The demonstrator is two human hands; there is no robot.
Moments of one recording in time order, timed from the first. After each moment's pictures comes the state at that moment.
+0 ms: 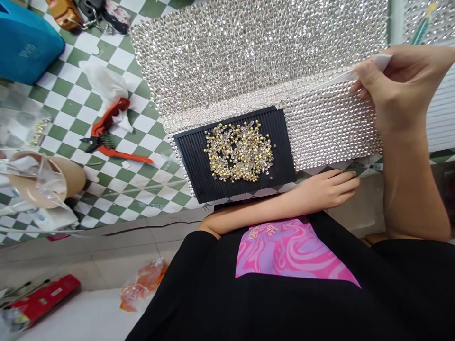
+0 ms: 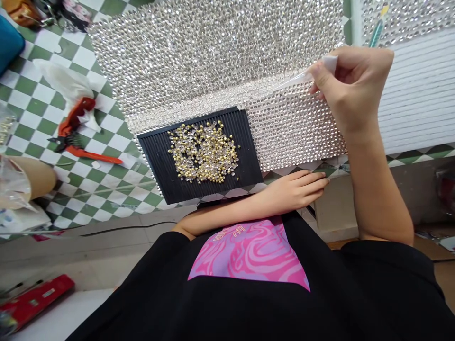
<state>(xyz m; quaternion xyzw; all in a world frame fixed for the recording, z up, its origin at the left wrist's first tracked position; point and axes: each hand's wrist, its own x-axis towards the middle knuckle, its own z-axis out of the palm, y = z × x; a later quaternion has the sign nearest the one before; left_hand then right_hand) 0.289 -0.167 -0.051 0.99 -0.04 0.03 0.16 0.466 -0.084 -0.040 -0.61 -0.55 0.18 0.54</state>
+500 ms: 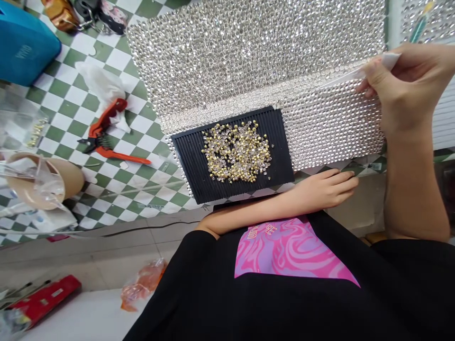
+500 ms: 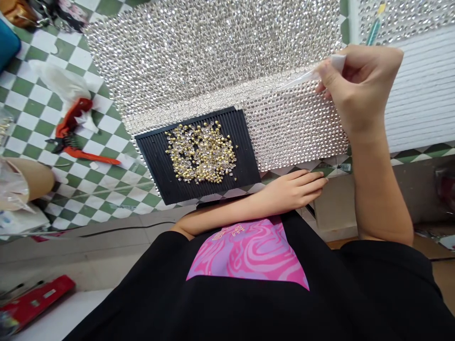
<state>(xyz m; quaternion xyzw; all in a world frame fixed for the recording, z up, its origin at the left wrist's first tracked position) 0.289 -0.166 -0.051 0.98 -0.04 0.03 0.17 0.476 -0.090 -0.036 -0.62 -0.55 0.17 0.53</state>
